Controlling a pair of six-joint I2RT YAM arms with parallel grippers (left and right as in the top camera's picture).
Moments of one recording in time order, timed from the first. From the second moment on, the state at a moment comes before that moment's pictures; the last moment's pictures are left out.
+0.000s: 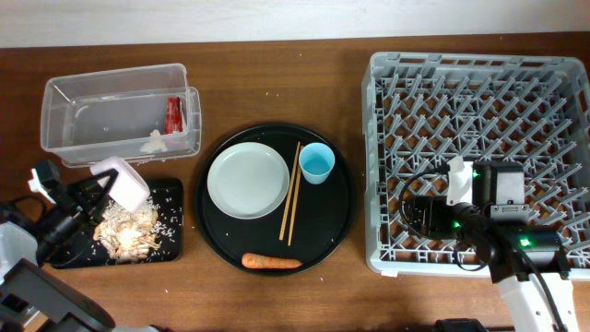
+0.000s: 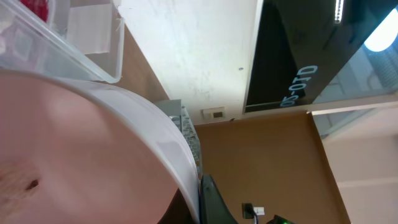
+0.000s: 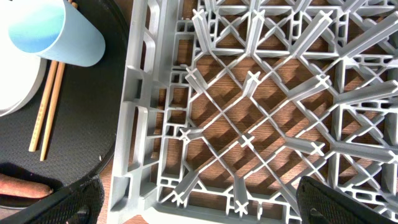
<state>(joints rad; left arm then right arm) 0.85 1.68 1.02 -0.89 1.53 0.16 -0.01 0.97 0.90 -0.97 -0.16 0.06</state>
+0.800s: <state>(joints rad) 0.85 1.68 1.02 -0.86 1.54 0.17 -0.01 0.97 0.90 -0.97 -0.16 0.06</state>
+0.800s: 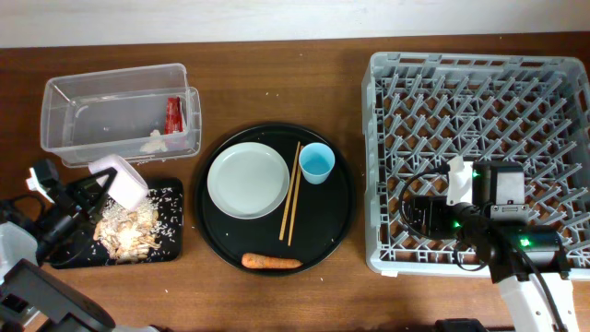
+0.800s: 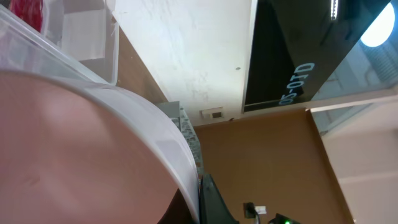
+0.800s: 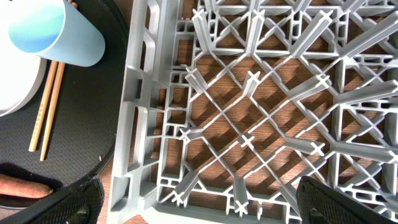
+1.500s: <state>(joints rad) 0.82 1.68 1.01 -0.81 1.53 0.16 -0.01 0.97 0.90 -0.97 -0.16 0.06</state>
